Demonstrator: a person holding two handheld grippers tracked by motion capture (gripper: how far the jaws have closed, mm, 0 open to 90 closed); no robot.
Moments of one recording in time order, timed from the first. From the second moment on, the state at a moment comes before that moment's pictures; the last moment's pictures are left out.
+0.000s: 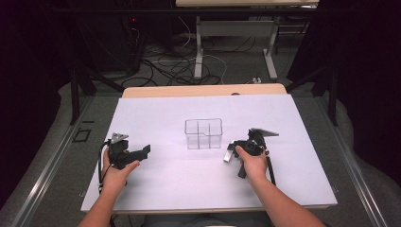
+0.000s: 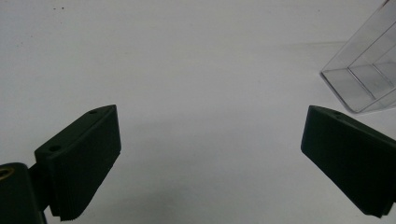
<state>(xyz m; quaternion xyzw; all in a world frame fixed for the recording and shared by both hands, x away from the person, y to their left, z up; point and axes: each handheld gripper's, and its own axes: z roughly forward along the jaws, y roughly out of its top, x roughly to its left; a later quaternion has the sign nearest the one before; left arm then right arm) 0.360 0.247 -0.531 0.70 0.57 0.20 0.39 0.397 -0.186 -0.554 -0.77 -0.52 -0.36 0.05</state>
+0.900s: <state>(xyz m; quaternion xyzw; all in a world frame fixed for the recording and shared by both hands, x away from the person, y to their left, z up) 0.361 0.247 -0.531 0.70 0.57 0.20 0.39 0.400 -0.191 -0.555 -0.78 -0.50 -0.36 0.07</state>
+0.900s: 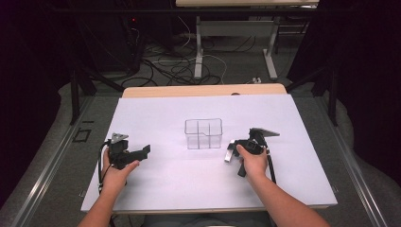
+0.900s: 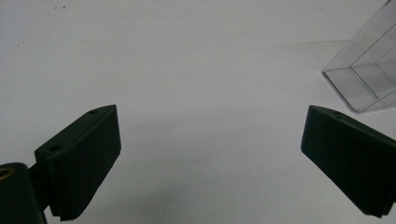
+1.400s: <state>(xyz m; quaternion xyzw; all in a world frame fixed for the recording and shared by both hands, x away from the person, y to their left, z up) 0.361 0.246 -0.532 0.70 0.56 0.20 0.39 0.386 -0.199 -0.547 -0.76 -0.51 -0.40 0.05</state>
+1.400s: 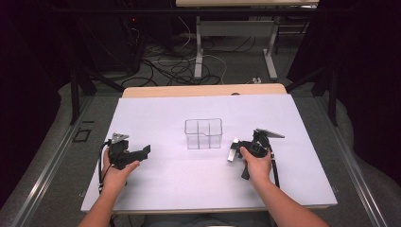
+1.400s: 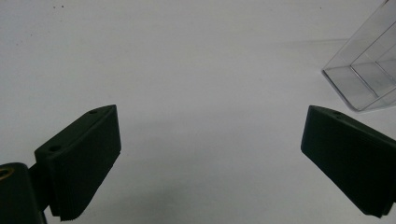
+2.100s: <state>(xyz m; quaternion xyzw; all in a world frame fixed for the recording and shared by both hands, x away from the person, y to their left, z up) 0.360 0.246 -0.532 0.70 0.57 0.20 0.39 0.380 -0.191 -0.514 -0.69 -0.55 -0.47 -0.05</state>
